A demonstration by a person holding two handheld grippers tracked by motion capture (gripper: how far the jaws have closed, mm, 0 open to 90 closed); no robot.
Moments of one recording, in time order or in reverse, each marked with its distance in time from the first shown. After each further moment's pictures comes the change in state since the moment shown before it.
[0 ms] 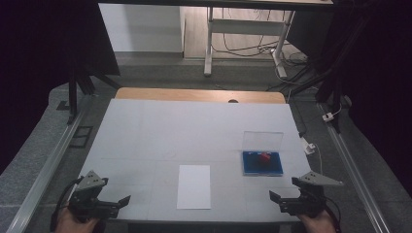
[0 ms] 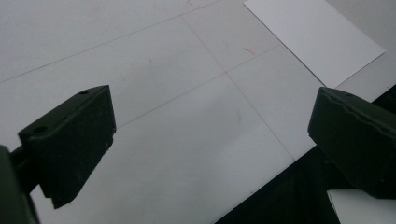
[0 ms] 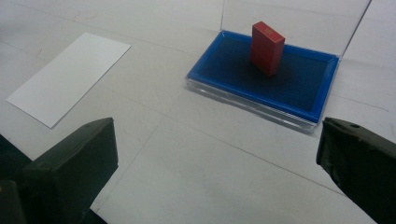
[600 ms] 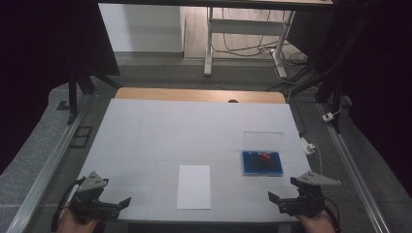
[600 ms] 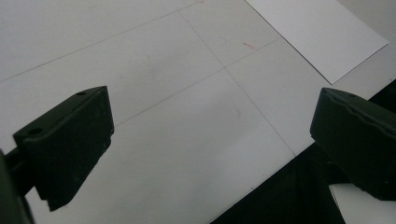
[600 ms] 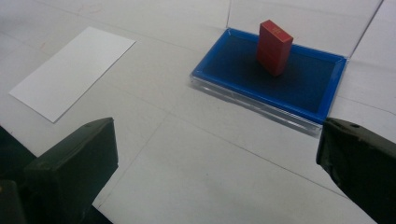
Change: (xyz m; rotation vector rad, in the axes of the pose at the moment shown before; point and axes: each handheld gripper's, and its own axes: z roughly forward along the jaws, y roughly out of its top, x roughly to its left) left arm -0.002 -0.001 0.001 0.013 0.005 0.020; right arm 0.002 0.001 0.002 0.014 0.012 -0.024
